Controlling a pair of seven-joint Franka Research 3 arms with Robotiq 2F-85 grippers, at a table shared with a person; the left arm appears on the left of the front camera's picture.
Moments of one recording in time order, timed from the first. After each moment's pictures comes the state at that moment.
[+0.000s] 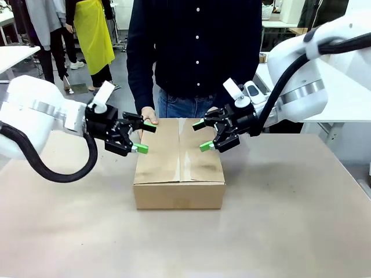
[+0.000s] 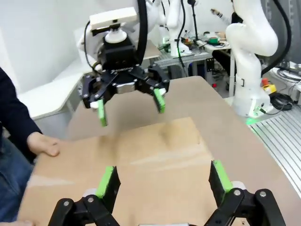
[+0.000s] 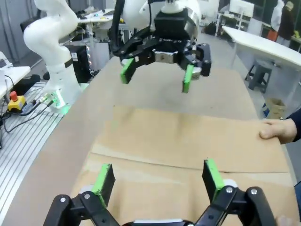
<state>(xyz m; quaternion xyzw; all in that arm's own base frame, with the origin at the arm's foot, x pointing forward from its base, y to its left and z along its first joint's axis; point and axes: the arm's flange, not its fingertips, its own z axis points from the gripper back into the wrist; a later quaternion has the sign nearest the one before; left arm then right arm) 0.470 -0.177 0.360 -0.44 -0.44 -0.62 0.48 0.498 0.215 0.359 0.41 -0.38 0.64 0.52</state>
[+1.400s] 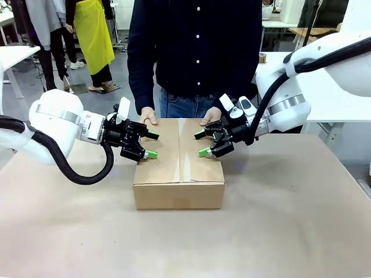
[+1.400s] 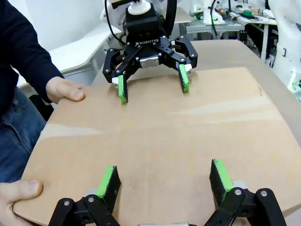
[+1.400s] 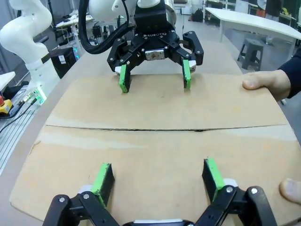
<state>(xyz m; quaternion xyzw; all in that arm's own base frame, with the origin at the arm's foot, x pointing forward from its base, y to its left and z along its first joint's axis) 0.515 -0.183 0.310 -0.36 -0.44 -0.61 0.56 0.544 0.207 0.303 0.42 -0.37 0.60 0.58</state>
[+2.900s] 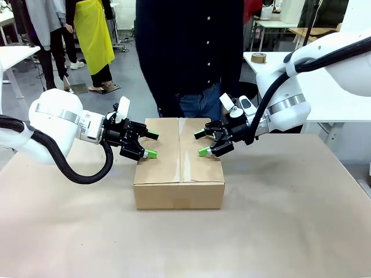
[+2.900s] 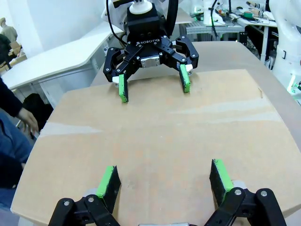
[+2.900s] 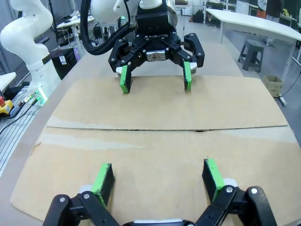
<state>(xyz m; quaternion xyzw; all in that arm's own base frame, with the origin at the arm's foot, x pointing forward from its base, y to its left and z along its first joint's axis) 0.516 -0.184 0.312 -0.36 -0.44 -0.60 0.56 0.544 0.208 0.305 0.42 -0.37 0.60 0.57</state>
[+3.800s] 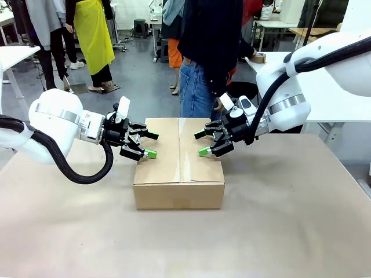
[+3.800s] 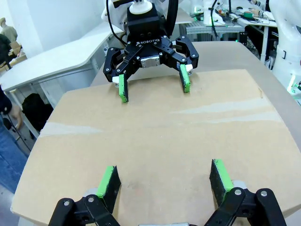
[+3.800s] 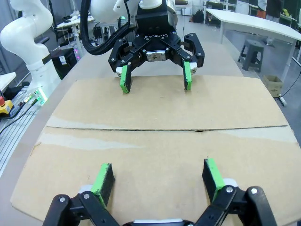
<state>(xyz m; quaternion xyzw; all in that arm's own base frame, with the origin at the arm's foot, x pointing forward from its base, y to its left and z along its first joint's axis) 0.516 -0.184 0.312 -0.36 -0.44 -0.60 0.56 0.544 0.208 0.305 0.42 -0.37 0.60 0.57</state>
